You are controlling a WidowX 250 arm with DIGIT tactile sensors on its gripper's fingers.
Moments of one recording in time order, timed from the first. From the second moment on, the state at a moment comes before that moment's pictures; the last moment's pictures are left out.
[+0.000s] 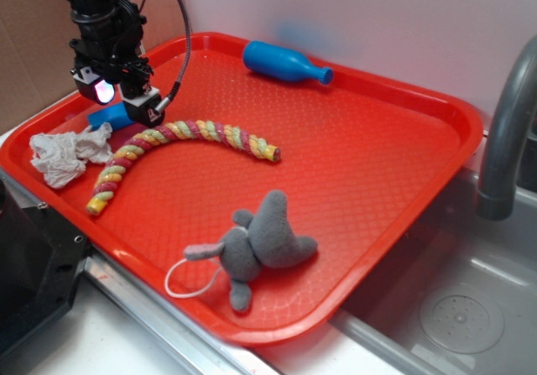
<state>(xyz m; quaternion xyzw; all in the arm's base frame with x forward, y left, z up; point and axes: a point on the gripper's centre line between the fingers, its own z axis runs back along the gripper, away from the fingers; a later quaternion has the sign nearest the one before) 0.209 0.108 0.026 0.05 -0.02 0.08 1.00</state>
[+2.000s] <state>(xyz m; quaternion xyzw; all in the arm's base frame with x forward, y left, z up) 0.210 0.071 0.110 0.05 -0.02 0.11 0.99</state>
